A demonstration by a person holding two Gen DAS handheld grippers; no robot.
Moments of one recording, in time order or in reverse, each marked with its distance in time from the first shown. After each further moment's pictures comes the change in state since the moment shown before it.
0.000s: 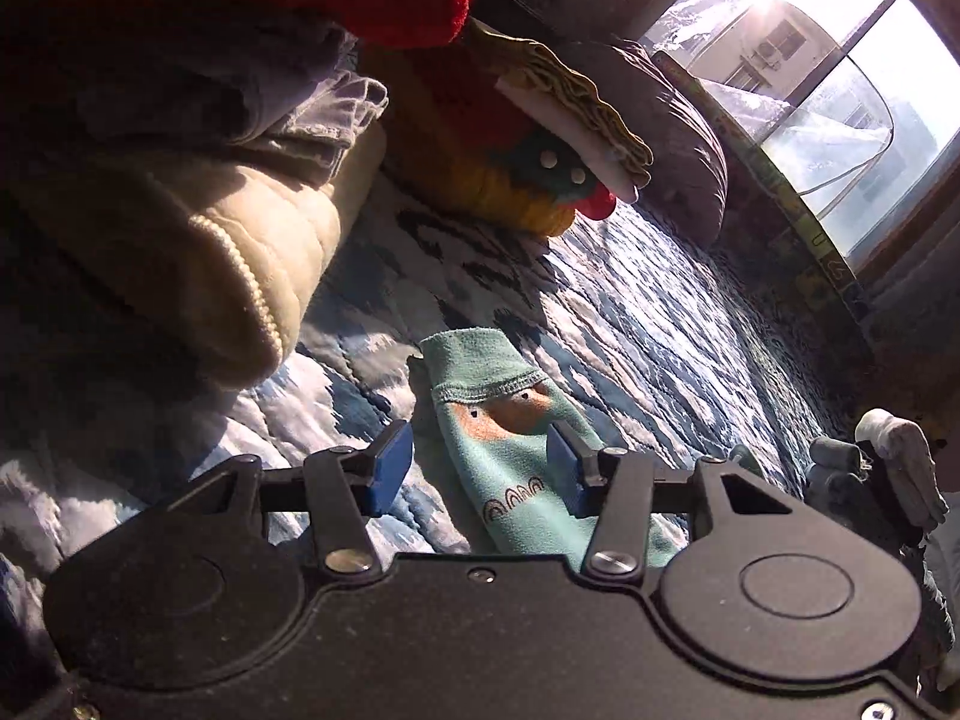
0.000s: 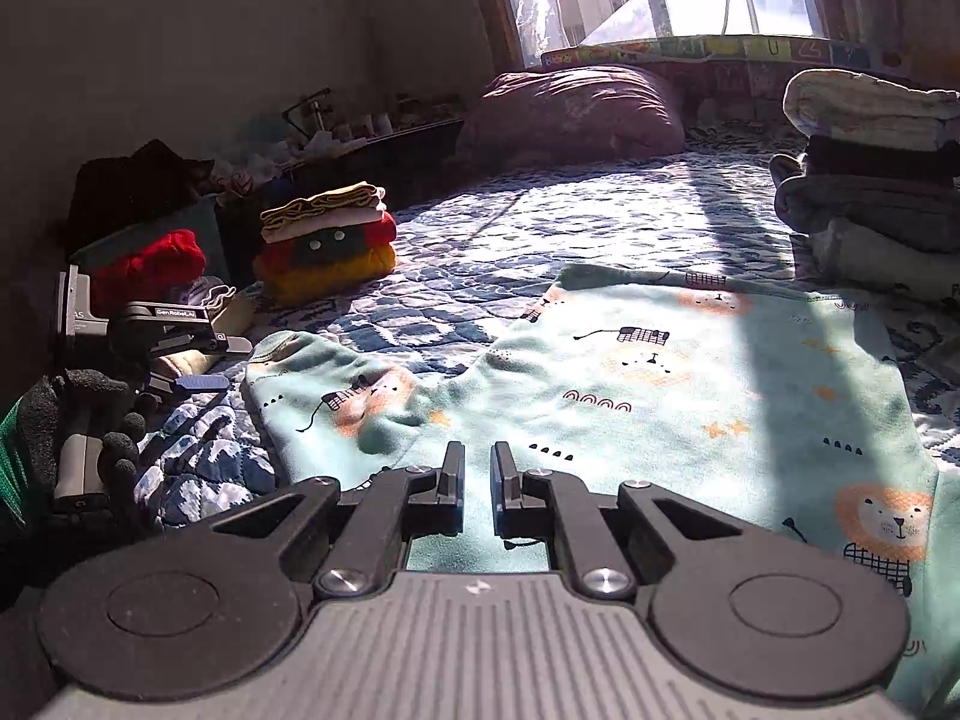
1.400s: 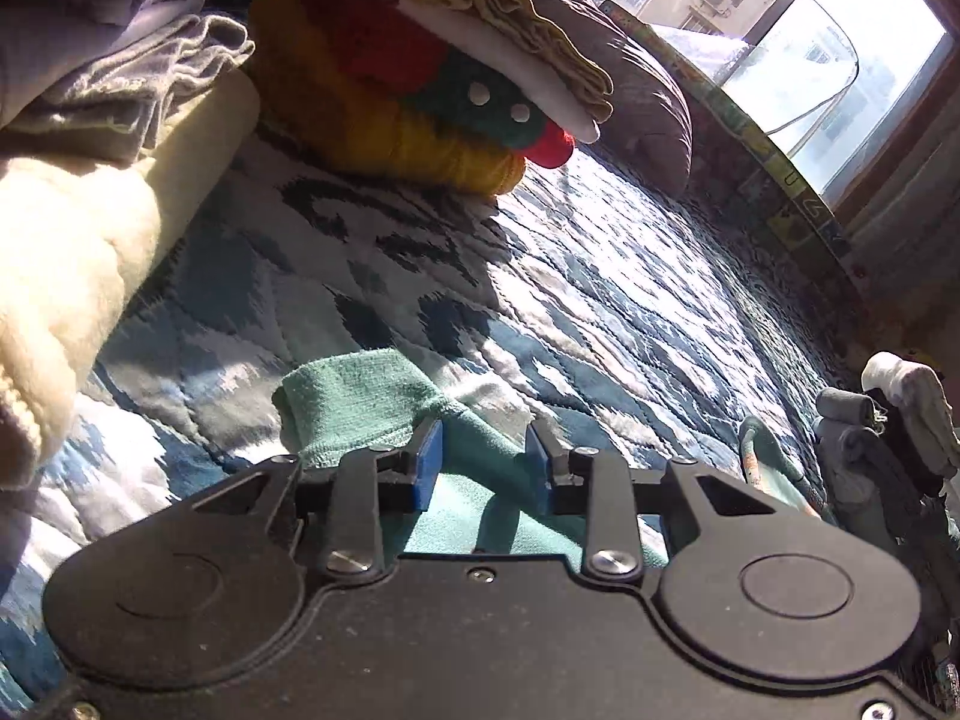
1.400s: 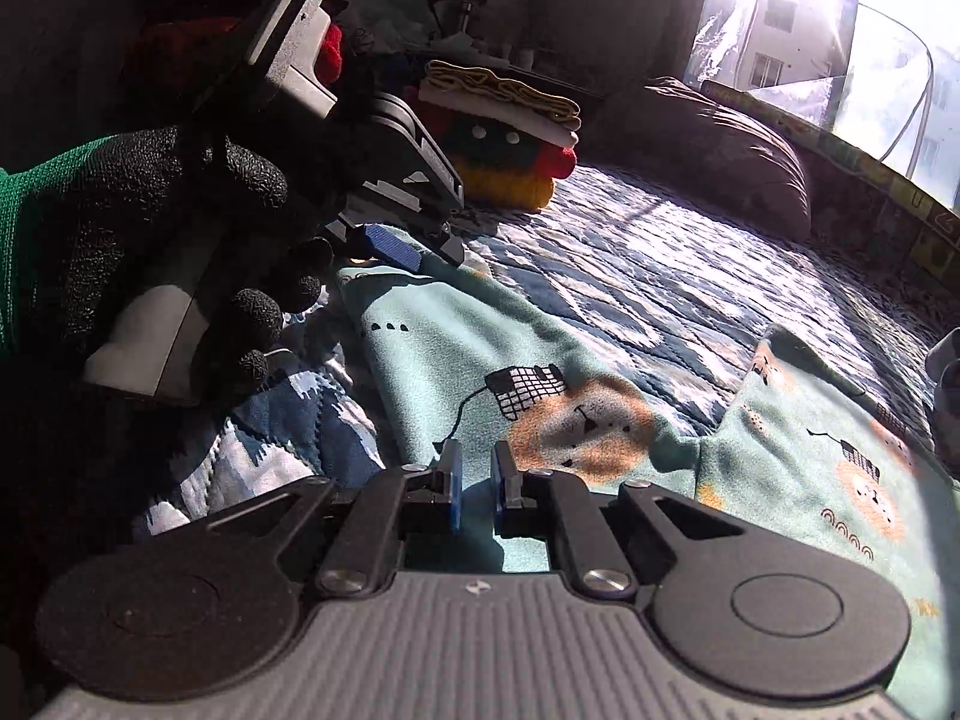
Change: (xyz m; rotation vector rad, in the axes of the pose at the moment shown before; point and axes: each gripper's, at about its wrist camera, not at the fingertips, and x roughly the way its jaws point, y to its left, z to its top) left arm 0.061 -0.030 0.006 0.134 0.038 -0.060; right arm 0.116 0.139 -0.028 -0.453 0.091 -0.045
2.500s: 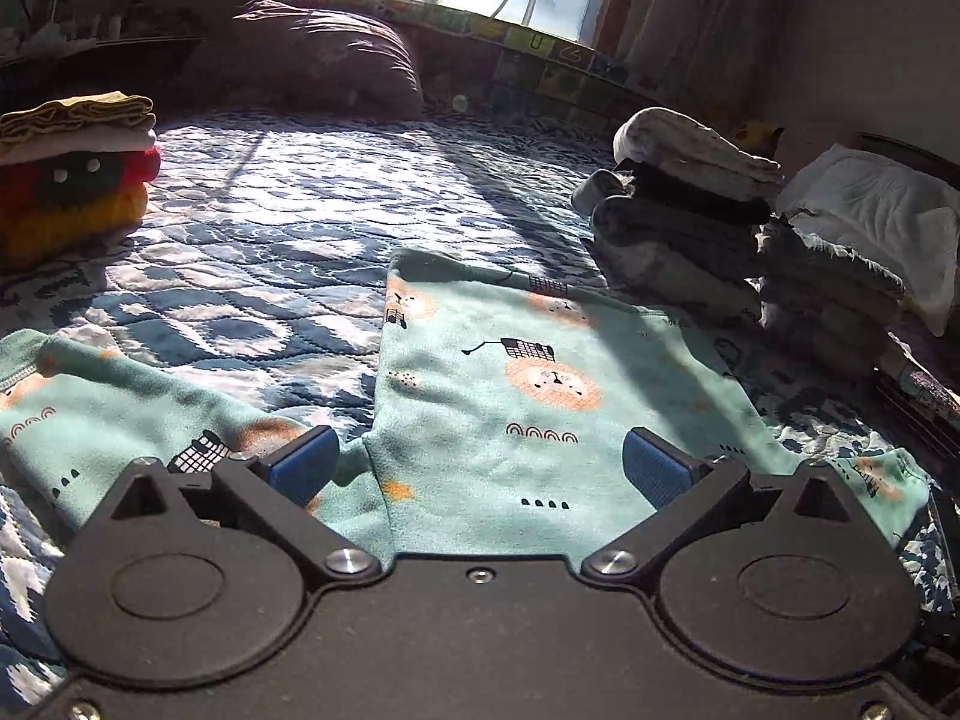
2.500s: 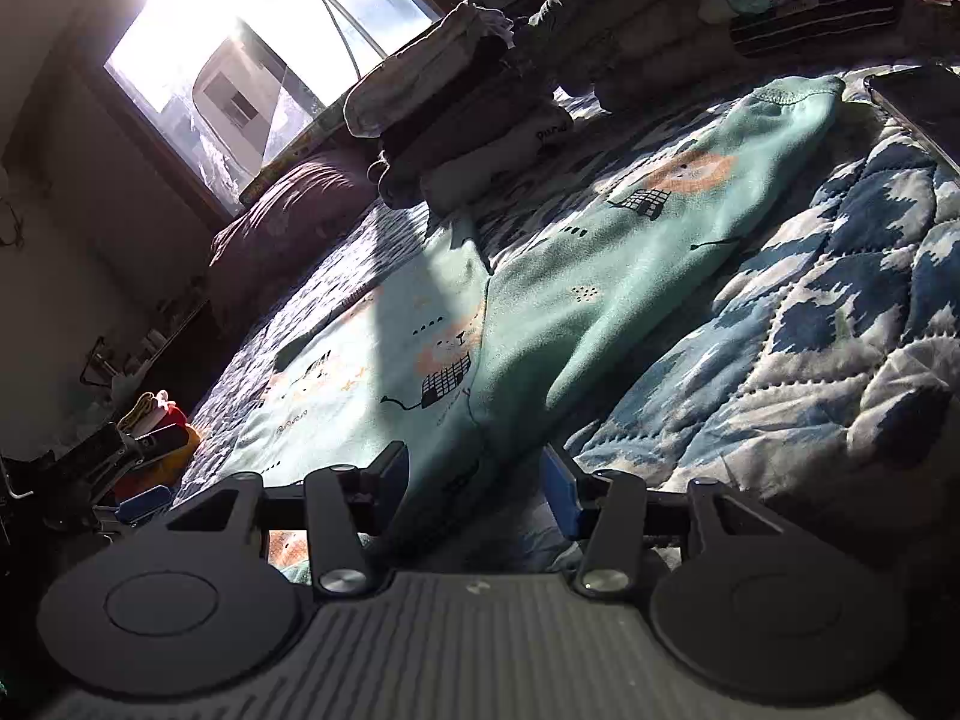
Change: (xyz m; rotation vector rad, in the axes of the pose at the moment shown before) left arm -0.052 -0.193 -0.137 0.519 0.092 -0.196; right arm -0.223 -0.201 -0.224 1.166 -0.226 -0.259
